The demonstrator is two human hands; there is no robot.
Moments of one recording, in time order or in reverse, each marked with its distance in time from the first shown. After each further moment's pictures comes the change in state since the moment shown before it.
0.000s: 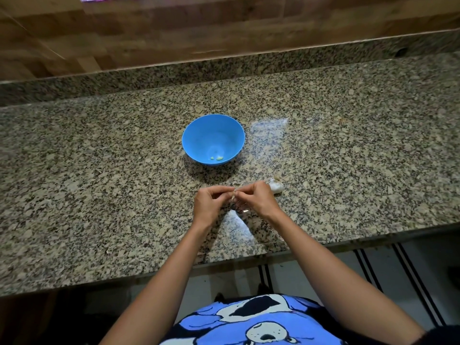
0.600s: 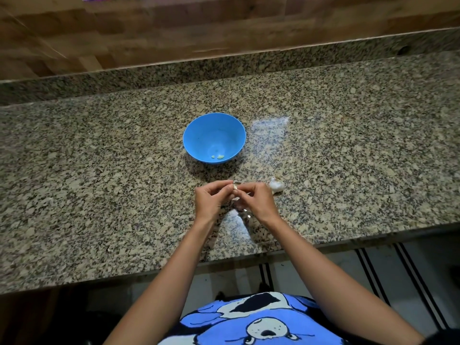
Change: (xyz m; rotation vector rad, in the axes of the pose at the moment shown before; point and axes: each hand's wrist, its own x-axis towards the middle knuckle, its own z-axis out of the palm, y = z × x) left_hand -0.004 0.013 0.007 -0.384 0.097 -0.189; right_hand -0.008 0.005 0.010 0.021 0.095 -0.130
